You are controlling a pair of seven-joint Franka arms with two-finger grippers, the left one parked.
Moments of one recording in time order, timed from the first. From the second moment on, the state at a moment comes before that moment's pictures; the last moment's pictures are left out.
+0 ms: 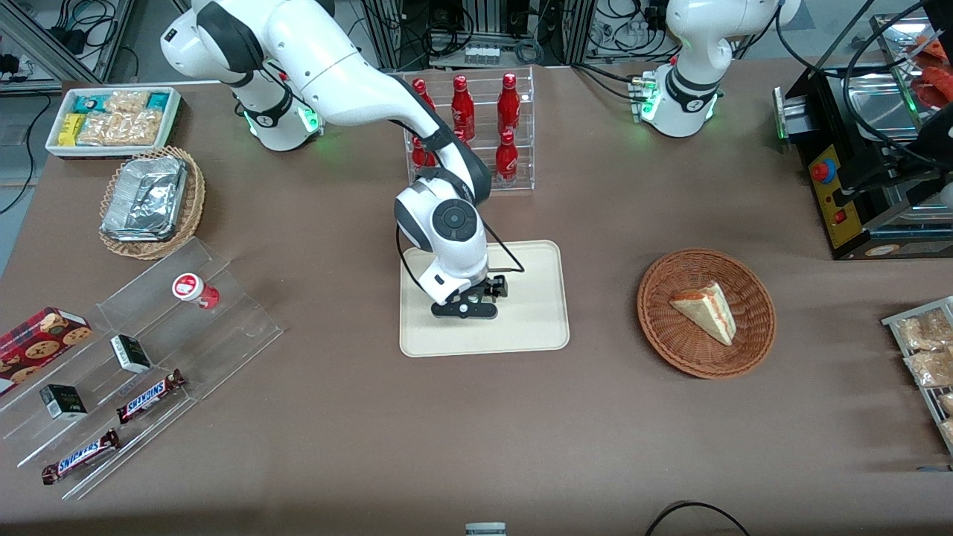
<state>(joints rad) 0.86 0.75 -0.13 -1.50 0.10 2.31 0.78</state>
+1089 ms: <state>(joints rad) 0.70 0.44 -0.16 -1.54 0.10 1.89 0.28</state>
